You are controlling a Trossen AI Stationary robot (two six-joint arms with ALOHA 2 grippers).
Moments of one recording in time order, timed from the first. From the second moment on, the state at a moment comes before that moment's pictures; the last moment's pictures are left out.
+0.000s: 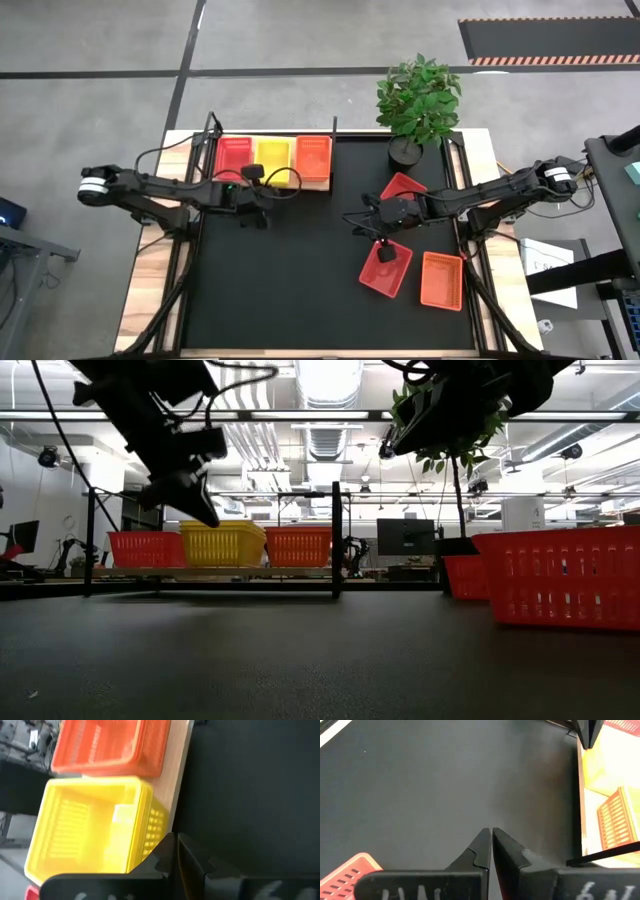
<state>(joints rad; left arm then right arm) 0.04 1.21 0.71 -0.43 -0.55 0.16 0.14 1.34 0.87 -0.20 0.02 -0.24</state>
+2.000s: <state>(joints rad) -0.43 0.98 0.71 0.02 -0.43 0.46 0.18 1.45 1.01 -0.94 0.27 0.88</state>
